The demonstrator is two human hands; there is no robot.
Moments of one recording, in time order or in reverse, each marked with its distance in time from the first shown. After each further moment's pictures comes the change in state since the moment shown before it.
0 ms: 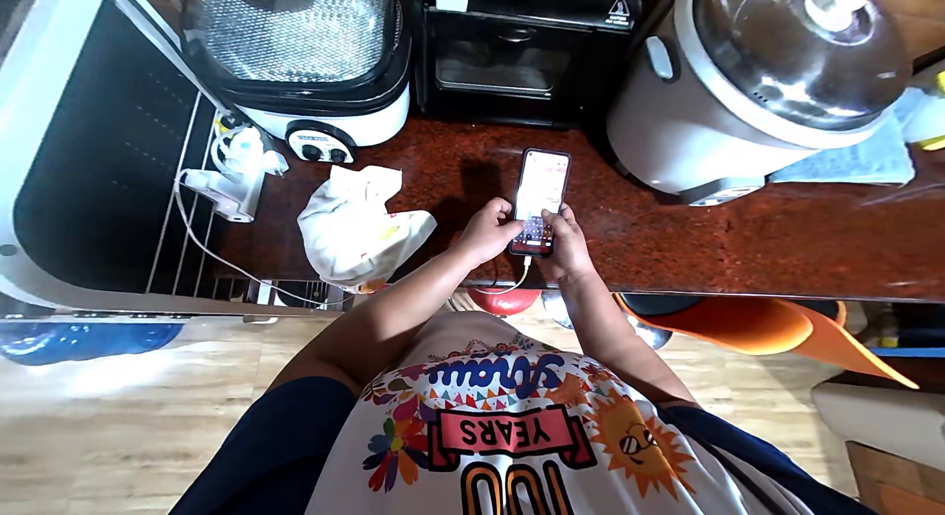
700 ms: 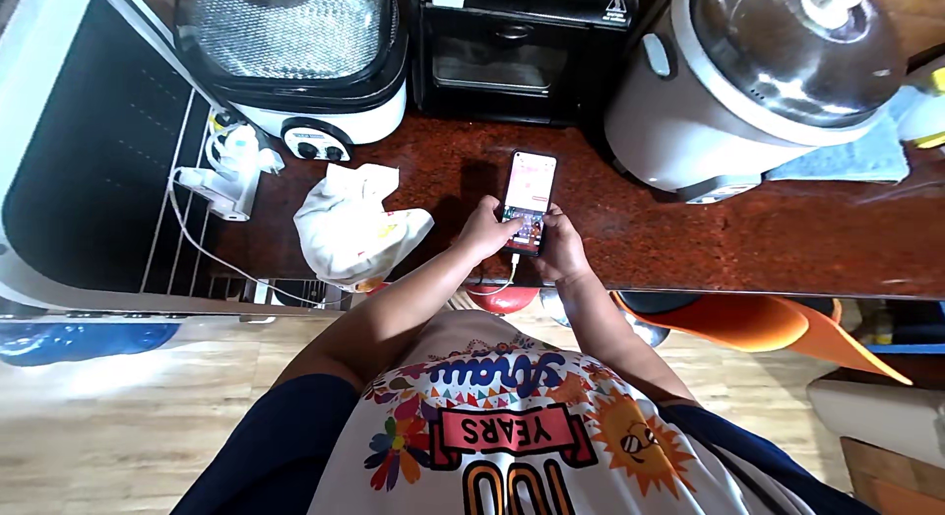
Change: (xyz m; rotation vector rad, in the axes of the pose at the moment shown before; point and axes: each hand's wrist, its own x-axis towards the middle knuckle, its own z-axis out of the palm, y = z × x) left_hand 0.007 -0.002 0.009 0.014 0.081 -0.137; right_hand -0.004 0.003 0.000 0.094 -0.179 0.025
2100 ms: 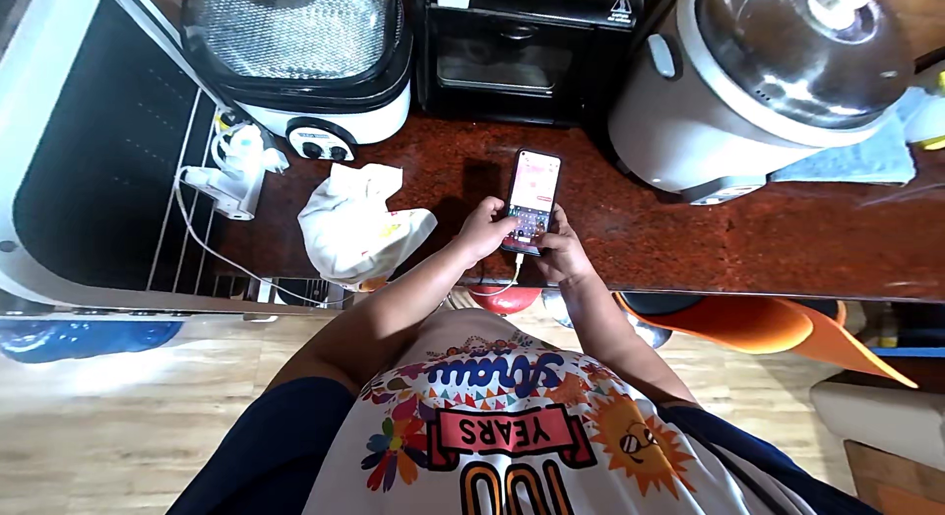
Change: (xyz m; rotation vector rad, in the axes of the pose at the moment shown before) left_hand -0.009 -0.002 -0.012 -0.117 -0.064 0.039; right_hand 0.001 0.006 -0.011 -0.028 -0.049 -0.026
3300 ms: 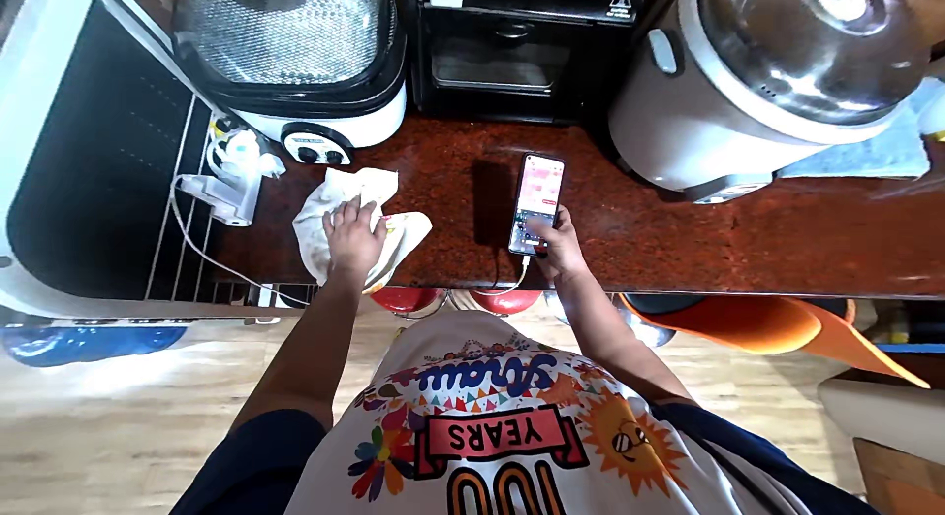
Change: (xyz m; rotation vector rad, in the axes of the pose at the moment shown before) left_hand -0.011 -0.118 -0.168 1.130 0.577 0.057; right_hand 0.014 0.005 -0.002 -0.118 0.256 -0.012
